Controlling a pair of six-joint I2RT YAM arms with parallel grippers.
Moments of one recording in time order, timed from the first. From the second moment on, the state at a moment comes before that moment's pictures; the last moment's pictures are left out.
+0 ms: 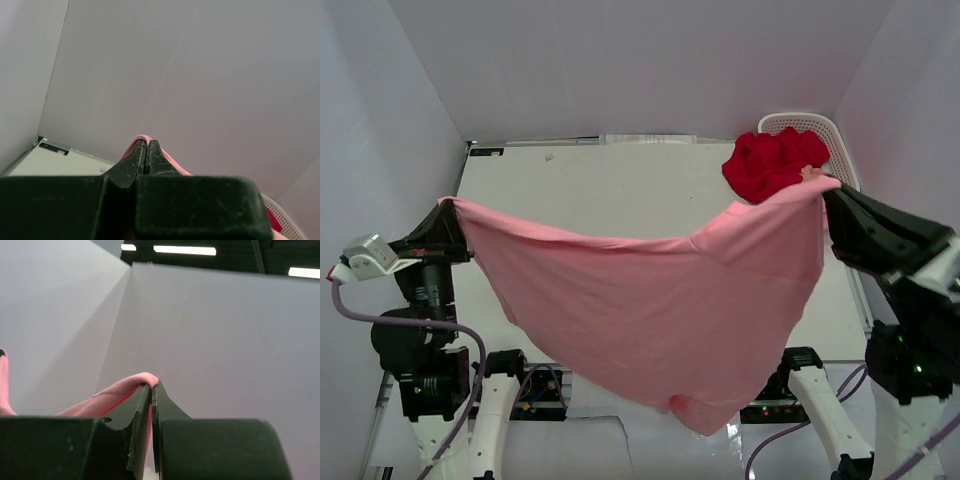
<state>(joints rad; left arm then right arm) 0.04 0.37 1.05 -0.19 -0.10 -0.41 0.12 0.54 1.31 0.19 -0.57 0.18</state>
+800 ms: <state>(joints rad) 0.04 1.39 0.80 0.15 -0.27 -0.67 0.12 1.46 0.92 0.42 -0.49 0.31</state>
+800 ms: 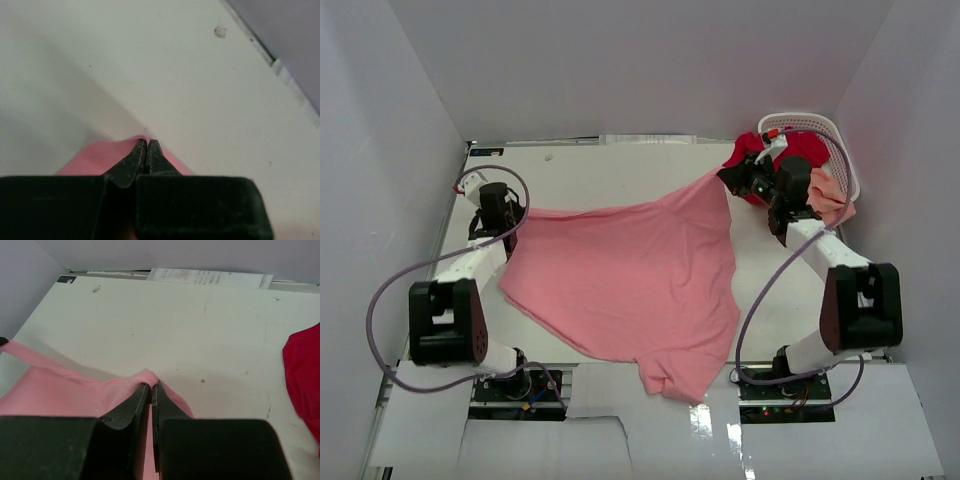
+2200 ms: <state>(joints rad) 0.12 1.97 1.28 0.12 -0.30 -0.68 0.13 2.42 1.99 -0.24 -0.53 0.20</state>
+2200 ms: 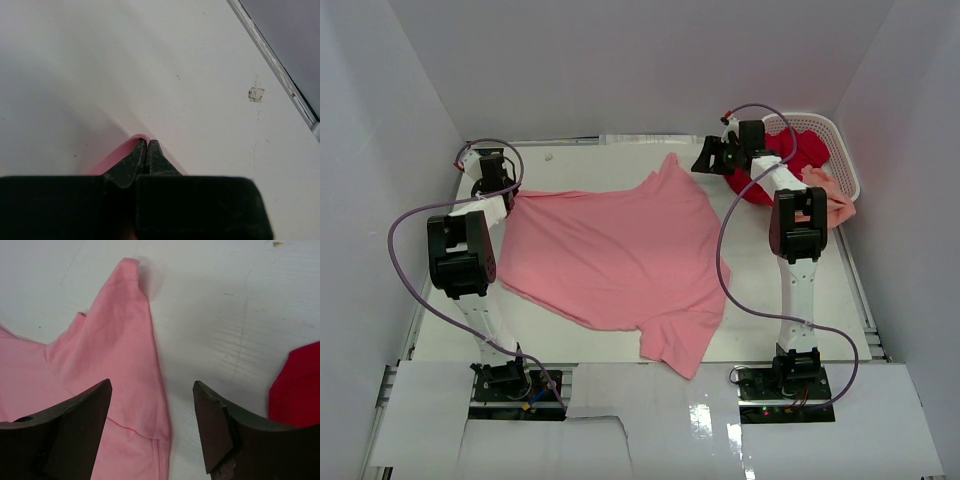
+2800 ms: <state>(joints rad) 0.12 1.97 1.29 0.11 -0.28 -0.67 0.19 2.46 2.06 -0.44 -0.46 0.09</state>
